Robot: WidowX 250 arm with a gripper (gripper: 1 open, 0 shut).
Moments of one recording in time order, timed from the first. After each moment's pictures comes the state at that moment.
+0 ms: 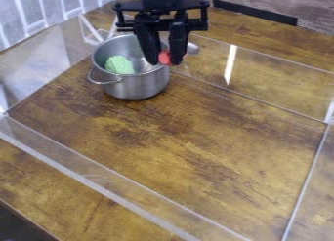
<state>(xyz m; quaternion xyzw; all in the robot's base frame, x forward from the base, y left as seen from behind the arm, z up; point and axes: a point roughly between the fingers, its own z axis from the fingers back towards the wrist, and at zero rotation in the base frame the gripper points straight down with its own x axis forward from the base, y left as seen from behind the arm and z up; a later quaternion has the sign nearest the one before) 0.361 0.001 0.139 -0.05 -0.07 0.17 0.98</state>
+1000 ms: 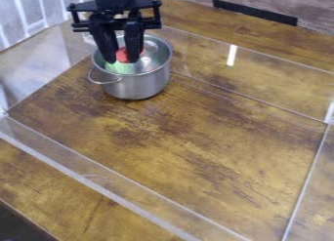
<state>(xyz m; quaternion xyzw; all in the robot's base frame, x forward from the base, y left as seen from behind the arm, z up) 0.343 0.047 0.135 -0.04 -0.07 0.21 0.97</state>
